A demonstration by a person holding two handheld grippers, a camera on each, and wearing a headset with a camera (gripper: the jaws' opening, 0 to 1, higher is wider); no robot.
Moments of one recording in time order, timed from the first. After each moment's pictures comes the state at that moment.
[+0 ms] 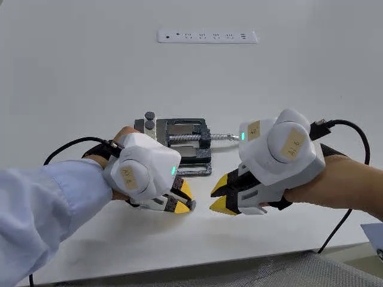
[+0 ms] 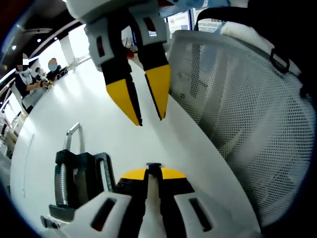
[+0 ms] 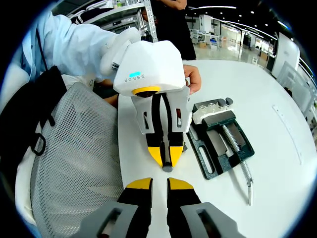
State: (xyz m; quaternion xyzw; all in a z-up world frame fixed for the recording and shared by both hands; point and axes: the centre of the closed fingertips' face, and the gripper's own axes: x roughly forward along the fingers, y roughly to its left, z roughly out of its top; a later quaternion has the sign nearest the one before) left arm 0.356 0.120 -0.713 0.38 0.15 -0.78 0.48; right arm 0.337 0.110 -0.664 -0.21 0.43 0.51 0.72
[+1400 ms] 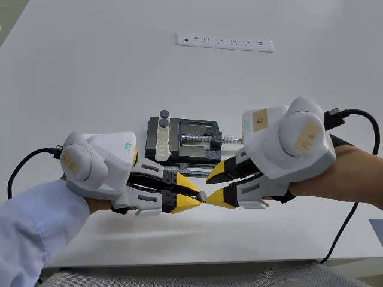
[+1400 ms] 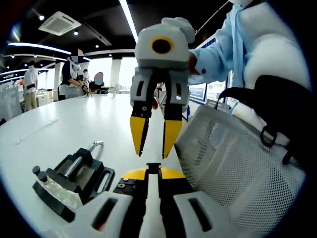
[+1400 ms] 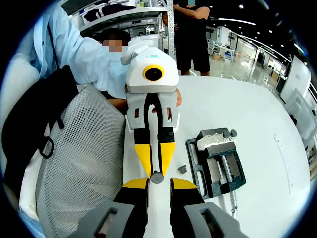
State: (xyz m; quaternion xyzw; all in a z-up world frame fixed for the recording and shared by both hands) left arm 0.347 0.132 -0.633 0.07 0.14 -0.75 0.64; right arm 0.344 0.135 -0.629 -0.26 0.37 0.55 0.70
